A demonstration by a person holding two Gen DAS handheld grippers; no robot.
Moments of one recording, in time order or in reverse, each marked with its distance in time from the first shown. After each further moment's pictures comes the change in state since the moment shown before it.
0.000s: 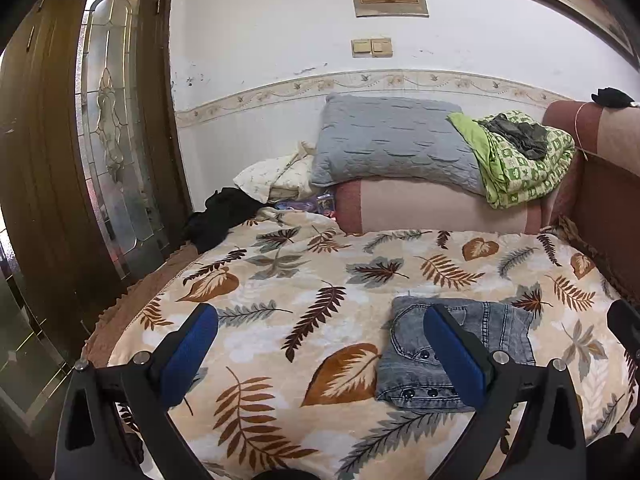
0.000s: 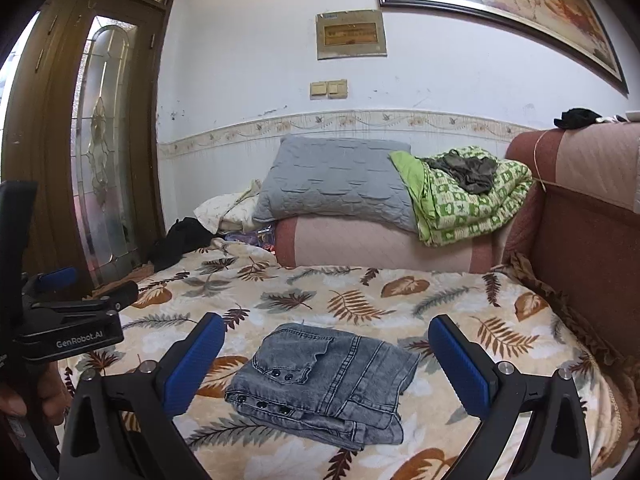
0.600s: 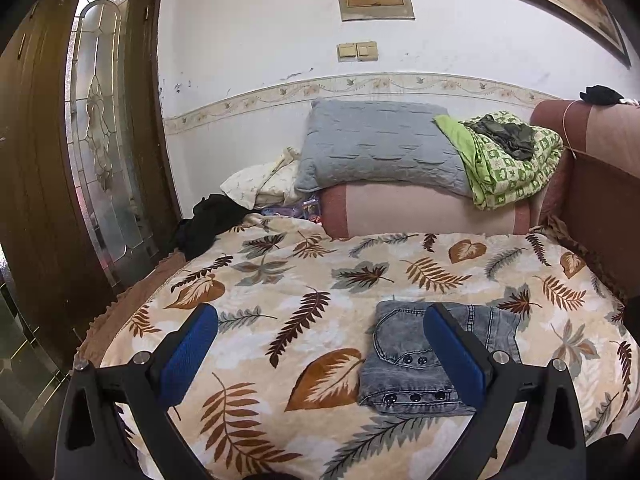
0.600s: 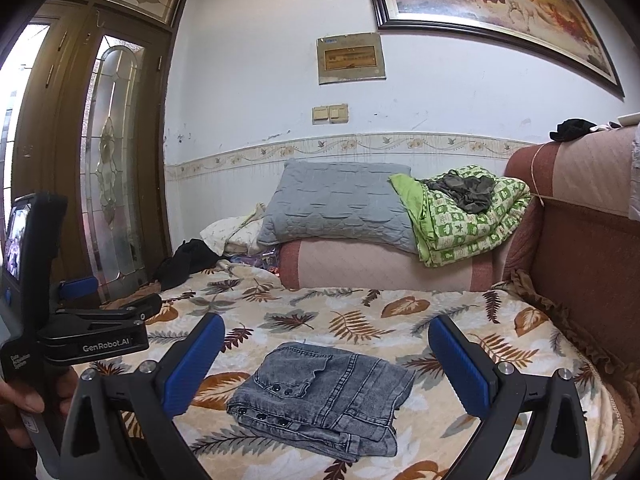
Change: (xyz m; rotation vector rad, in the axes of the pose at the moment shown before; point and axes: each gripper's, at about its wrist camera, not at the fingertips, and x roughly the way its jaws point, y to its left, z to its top) left arm -0.001 -0.018 0.004 0.020 -0.012 -0.037; right arm -0.021 -0.012 0.000 -0.011 -0.095 0.027
